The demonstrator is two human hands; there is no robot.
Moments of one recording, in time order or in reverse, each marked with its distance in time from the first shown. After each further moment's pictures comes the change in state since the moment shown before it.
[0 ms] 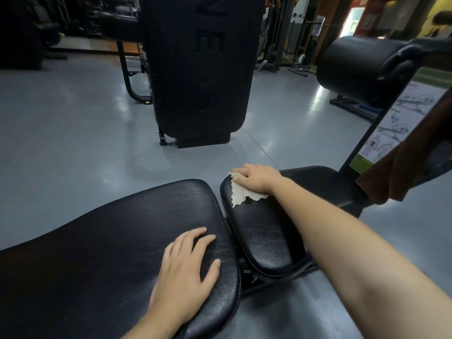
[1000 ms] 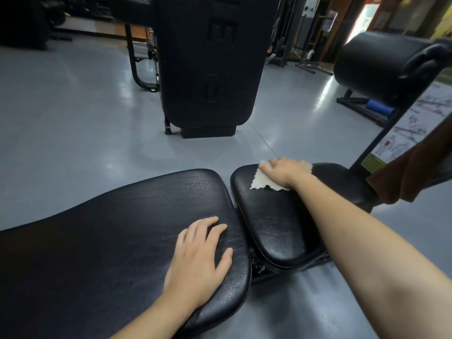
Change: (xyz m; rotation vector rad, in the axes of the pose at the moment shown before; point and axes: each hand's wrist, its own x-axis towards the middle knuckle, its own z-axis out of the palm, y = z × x) left_hand 0.000 0.000 0.004 0.050 0.002 -0.012; right_hand -0.013 0.025 -0.001 -0.069 0.047 0.321
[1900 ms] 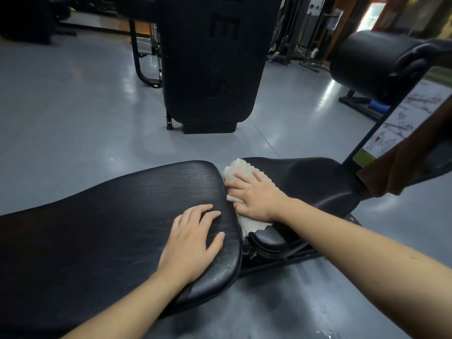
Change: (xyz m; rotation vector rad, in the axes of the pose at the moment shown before) left_hand 0.002 -0.003 0.001 0.012 0.008 0.003; right_hand -0.093 -0.045 0.041 -0.236 0.153 -0.721
